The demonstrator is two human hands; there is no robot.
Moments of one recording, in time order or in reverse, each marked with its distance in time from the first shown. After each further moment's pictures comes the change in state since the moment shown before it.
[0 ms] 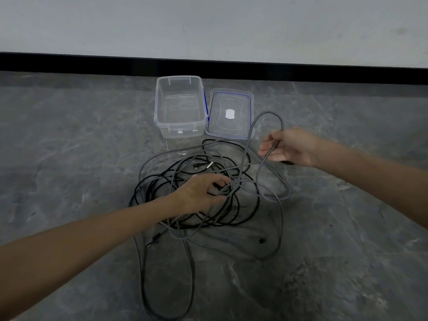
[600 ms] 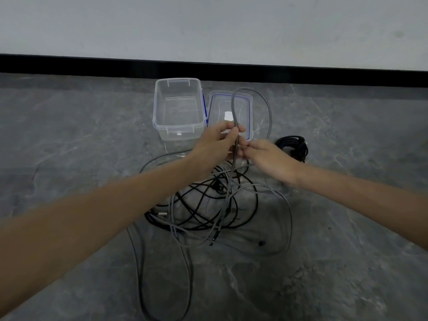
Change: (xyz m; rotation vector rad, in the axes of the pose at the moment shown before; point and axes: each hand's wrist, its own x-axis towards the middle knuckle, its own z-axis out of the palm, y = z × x) left_hand 0.040 0.077 -0.040 -0.755 0.275 0.032; right_hand -0.031 0.013 0.049 -0.543 -0.115 -0.409
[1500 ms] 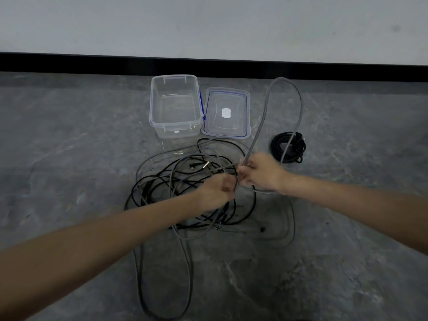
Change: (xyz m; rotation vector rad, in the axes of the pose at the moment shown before) left_hand -0.026 -0.076 0.008 0.587 -0.291 -0.177; right_hand 0.005 0.040 0.021 -0.128 0.046 0.114
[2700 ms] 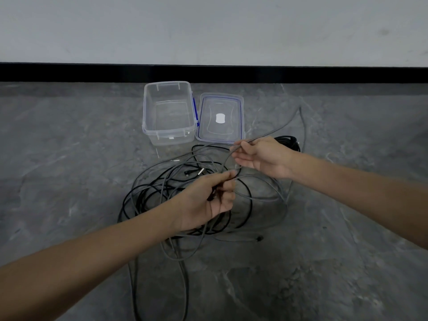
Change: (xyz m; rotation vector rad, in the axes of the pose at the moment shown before) left_hand -0.033 0.040 -0.019 -1.278 -0.166 -0.236; right_hand 0.018 -0.021 -0.041 0.899 -0.114 0.177
